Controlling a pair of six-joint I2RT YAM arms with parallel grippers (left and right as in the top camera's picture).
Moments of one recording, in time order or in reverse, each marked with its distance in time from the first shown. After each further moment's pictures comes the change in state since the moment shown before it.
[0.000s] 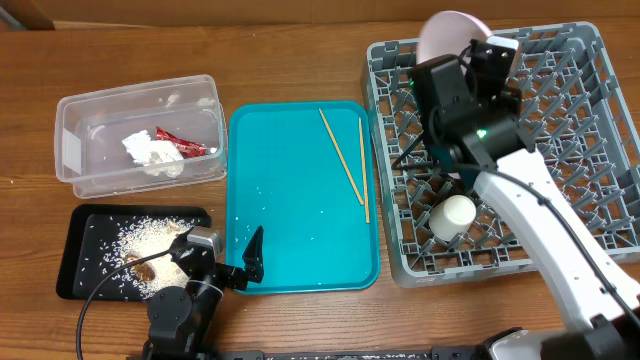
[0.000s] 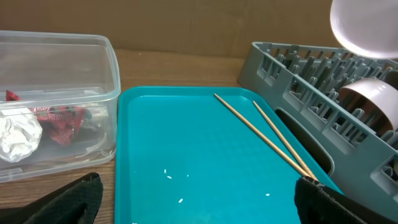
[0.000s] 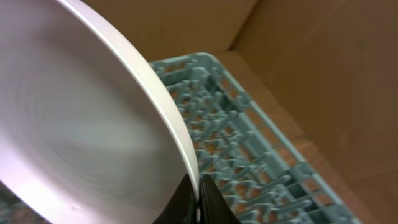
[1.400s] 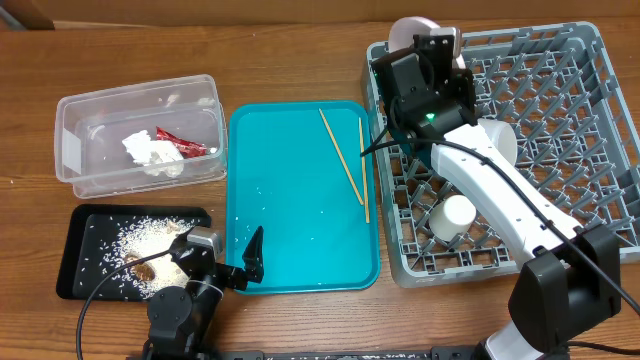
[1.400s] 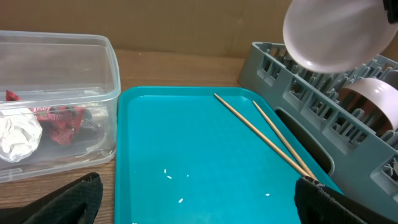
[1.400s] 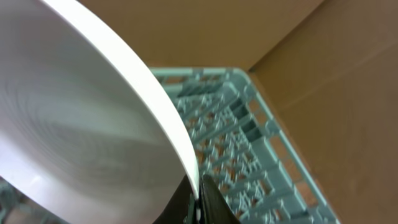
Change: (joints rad) left arm 0.000 0.000 0.000 0.000 0.000 0.000; right arm 0.043 0.204 0.006 0.253 0.016 -0.223
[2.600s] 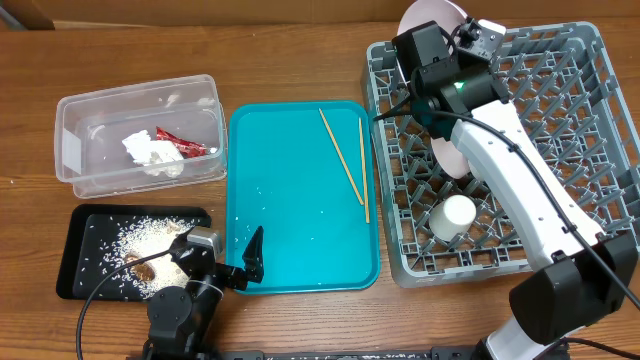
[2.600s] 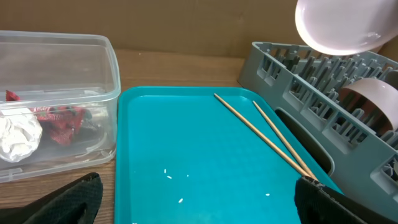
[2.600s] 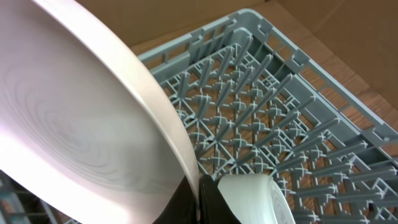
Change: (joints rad) left arm 0.000 0.000 0.000 0.000 0.000 0.000; right arm -0.060 0.023 0.251 -0.412 -0.204 0.508
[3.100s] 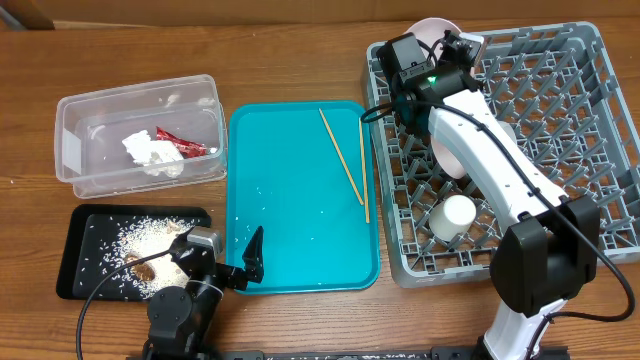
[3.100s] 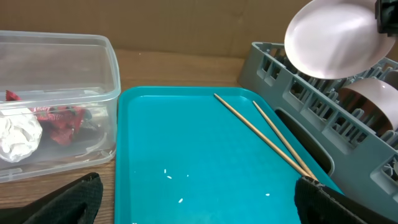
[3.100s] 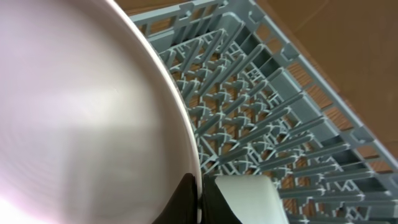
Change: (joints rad) left arm 0.000 0.000 0.000 0.000 0.000 0.000; right arm -0.001 0.142 -0.001 -0.031 0.097 -0.024
